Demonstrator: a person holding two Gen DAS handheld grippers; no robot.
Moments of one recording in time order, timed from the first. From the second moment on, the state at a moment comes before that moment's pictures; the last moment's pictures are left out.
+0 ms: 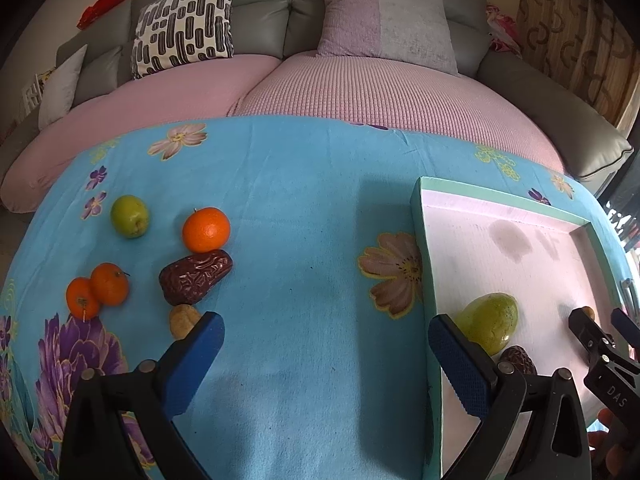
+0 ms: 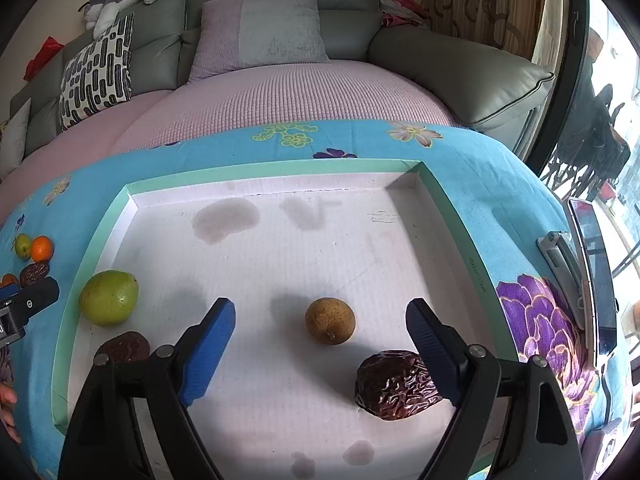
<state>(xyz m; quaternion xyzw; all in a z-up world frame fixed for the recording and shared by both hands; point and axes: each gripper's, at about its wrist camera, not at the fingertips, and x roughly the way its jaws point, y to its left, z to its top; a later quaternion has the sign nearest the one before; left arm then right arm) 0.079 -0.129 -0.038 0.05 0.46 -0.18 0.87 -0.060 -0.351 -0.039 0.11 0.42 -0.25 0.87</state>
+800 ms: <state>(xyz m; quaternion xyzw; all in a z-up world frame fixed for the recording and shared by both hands) 0.081 -0.104 -0.027 0.09 0.44 -0.17 0.88 -0.058 -0.344 -0.023 0.14 0.38 -0.24 0.88</state>
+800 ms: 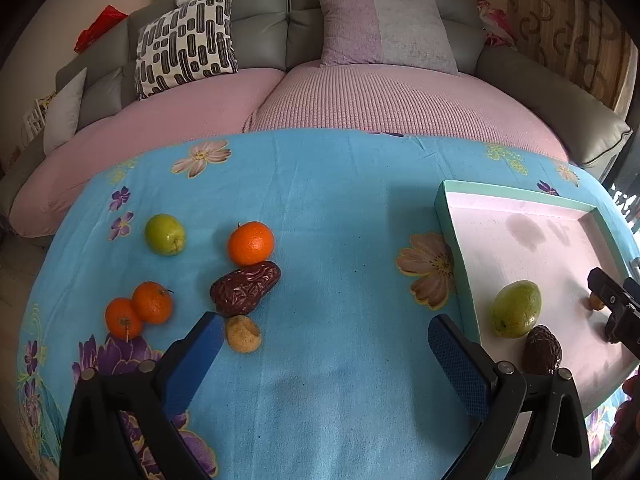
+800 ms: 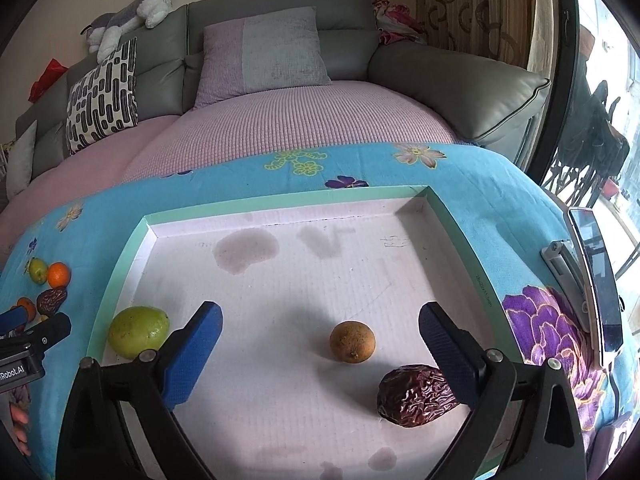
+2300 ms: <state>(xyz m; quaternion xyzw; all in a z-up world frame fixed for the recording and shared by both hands) 0.123 0.091 -0.014 -0.06 0.42 -0.07 0.90 0.033 -0.160 -0.030 0.08 0.39 -0.04 0.92</state>
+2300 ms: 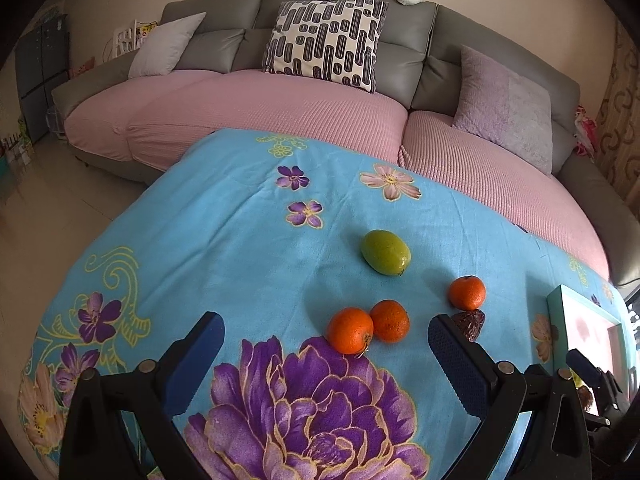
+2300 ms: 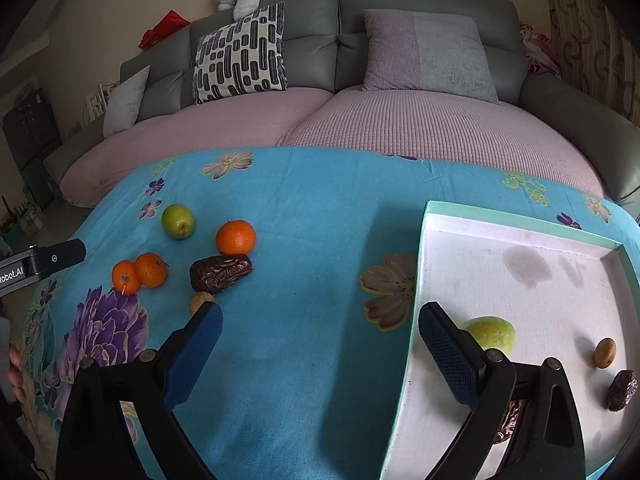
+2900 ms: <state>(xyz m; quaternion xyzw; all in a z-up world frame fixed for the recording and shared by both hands) 0.147 0.094 -0.061 -0.13 0.47 -0.08 0.87 0.078 -0.095 -0.059 0.06 0.43 0.06 0.90</state>
